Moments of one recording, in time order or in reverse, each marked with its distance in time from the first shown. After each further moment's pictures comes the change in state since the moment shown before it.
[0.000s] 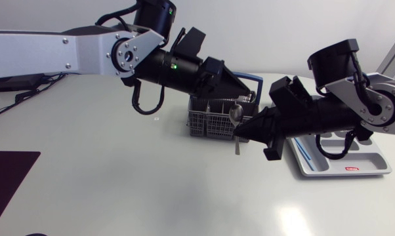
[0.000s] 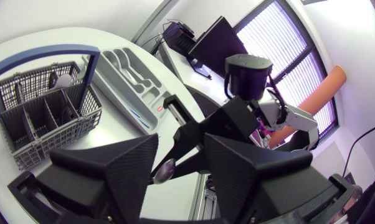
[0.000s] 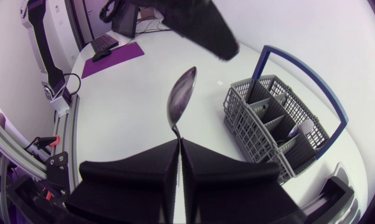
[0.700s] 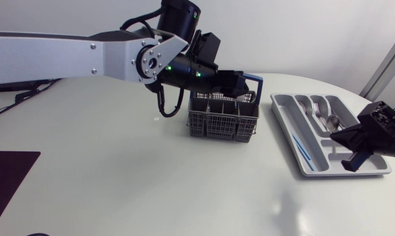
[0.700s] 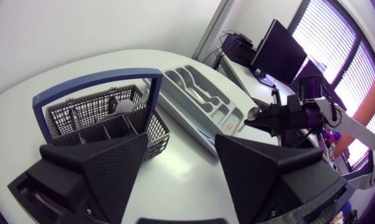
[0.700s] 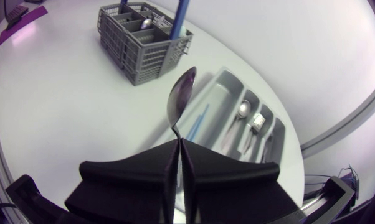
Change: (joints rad) left arm -0.085 0.068 0.047 0.048 -0.529 0.084; right arm -0.719 -0.161 -0.178 -0.004 0.177 -0.466
